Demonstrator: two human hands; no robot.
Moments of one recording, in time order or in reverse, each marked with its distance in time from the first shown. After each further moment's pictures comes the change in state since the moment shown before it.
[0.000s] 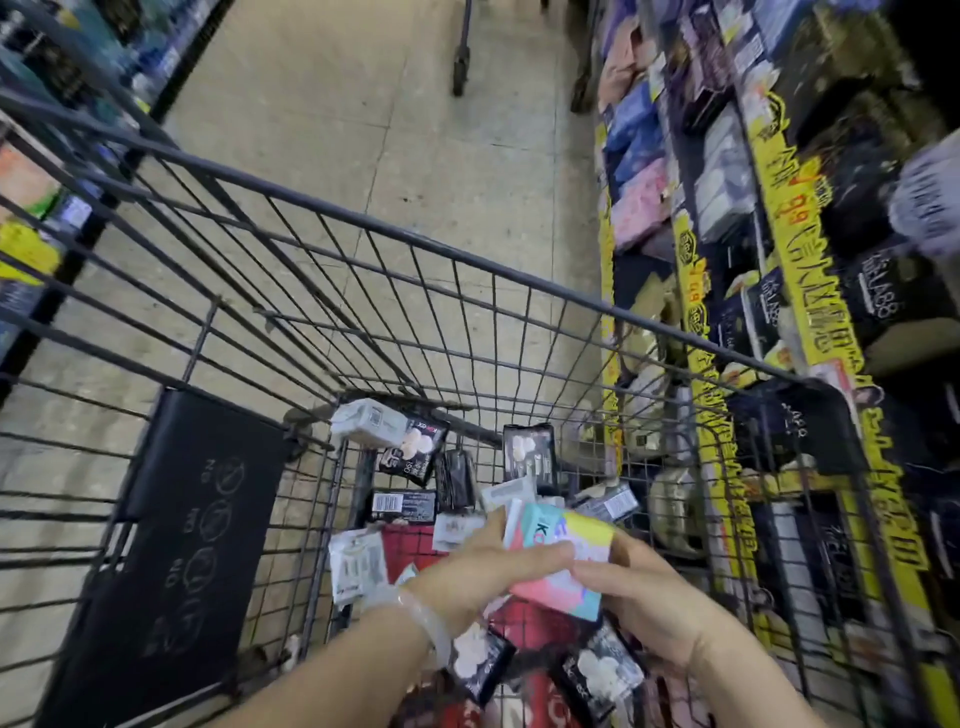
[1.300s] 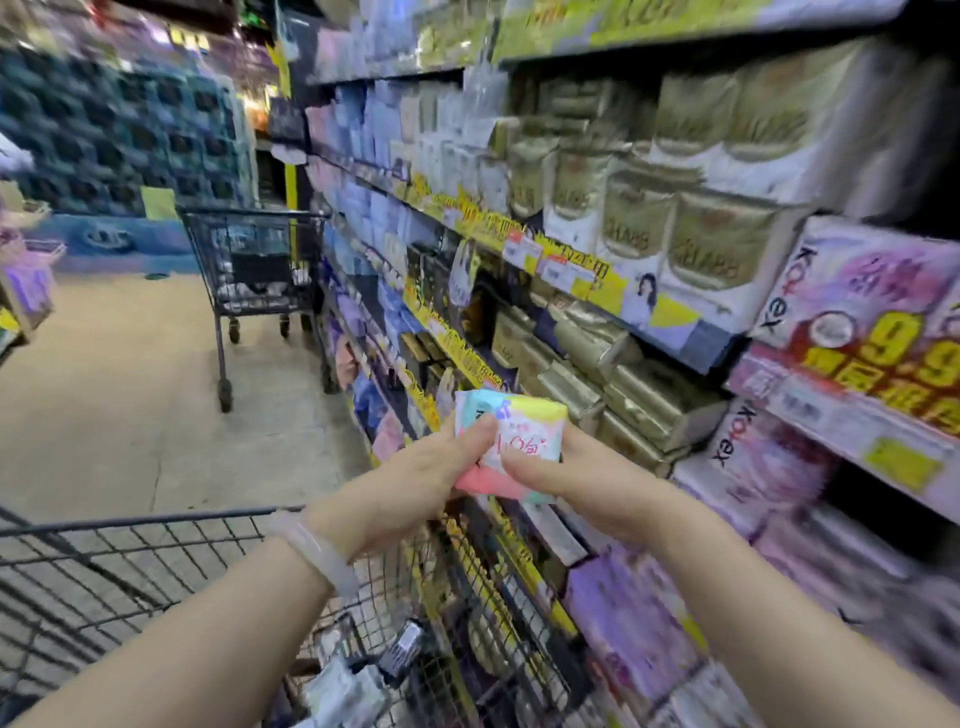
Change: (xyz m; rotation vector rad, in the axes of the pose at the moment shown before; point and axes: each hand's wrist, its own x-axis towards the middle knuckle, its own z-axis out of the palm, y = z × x) left_hand -0.246 0.150 0.256 0.722 -0.392 0.744; right_hand -0.390 -0.113 0.071 -0.423 0.416 -0.828
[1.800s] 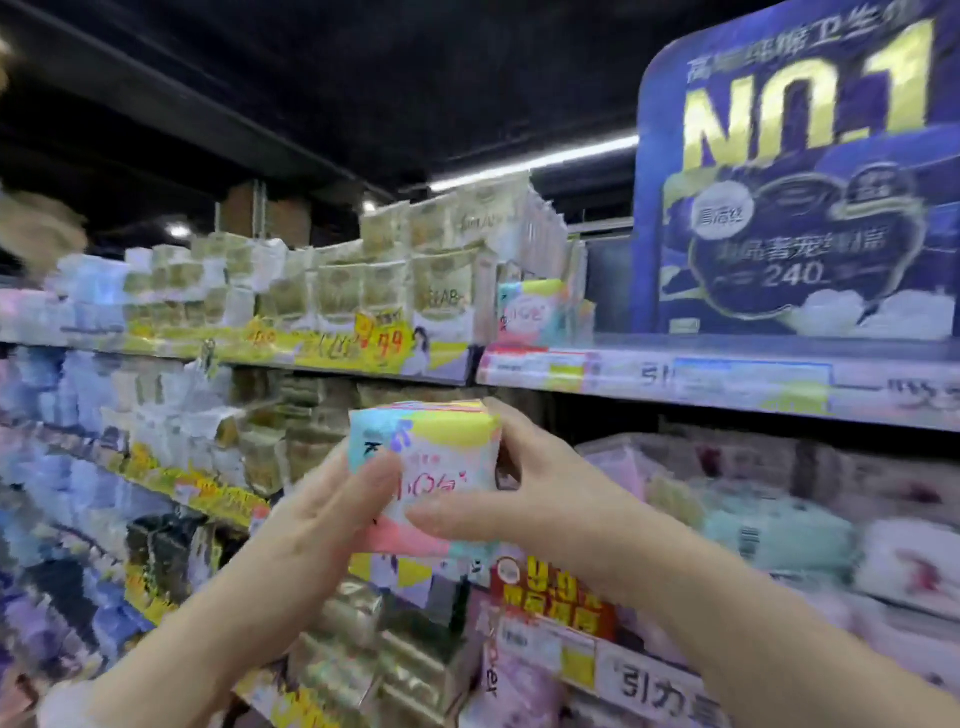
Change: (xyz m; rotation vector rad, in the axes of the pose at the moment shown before) left_hand 0.021 0.223 0.064 -0.005 -0.307 0.678; right_hand -0.137 -0.214 -0.057 -0.293 0.615 -0.310
